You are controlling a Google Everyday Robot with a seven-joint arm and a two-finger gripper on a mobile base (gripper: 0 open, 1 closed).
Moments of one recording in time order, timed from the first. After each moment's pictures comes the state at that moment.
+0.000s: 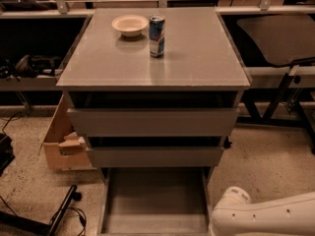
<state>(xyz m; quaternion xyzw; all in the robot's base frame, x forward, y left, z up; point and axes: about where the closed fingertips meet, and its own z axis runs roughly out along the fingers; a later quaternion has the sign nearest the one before) 0.329 -0.216 0.356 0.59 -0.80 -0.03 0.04</state>
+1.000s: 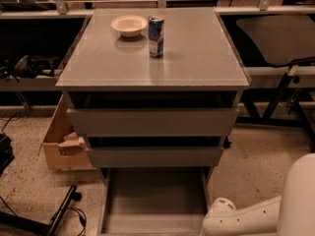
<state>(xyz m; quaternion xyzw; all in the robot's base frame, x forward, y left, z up) 0.312 -0.185 0.261 0.58 -0.80 -0.09 0.06</state>
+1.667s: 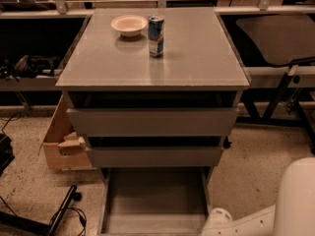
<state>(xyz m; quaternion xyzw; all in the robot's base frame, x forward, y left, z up) 0.291 -0.167 0.232 0.58 -0.80 -0.11 0.04</state>
